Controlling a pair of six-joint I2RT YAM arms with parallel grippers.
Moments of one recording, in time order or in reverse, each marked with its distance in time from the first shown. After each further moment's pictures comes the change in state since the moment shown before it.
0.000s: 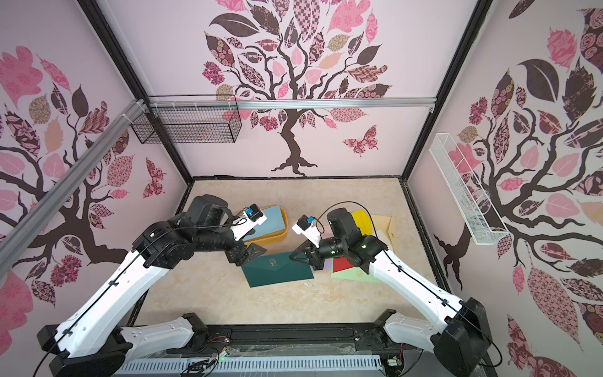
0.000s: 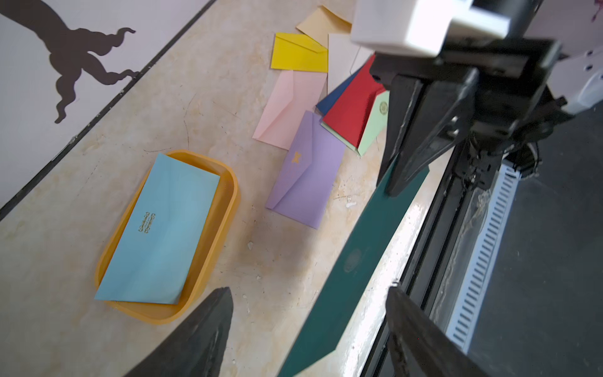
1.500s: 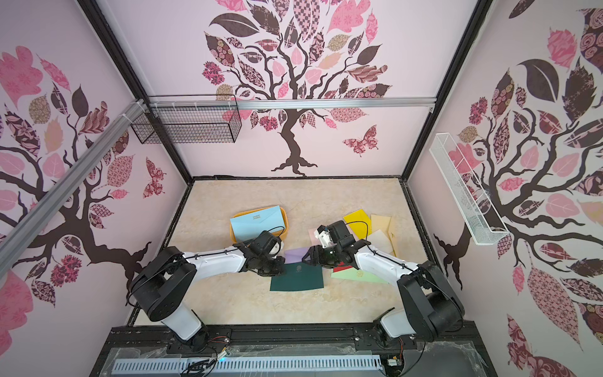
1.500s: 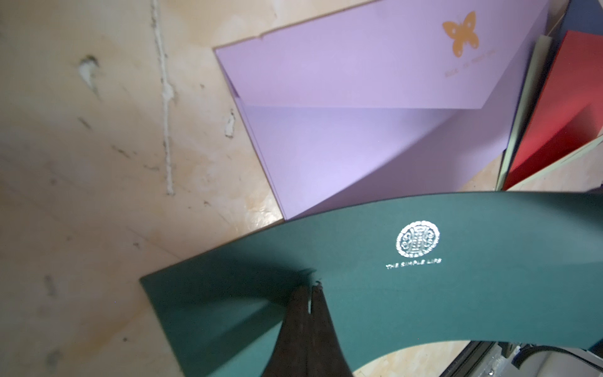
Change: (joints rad) left arm 0.008 0.481 -0.698 0.902 0.107 -0.927; right arm -0.138 0.291 -0.224 0.136 0.272 0.616
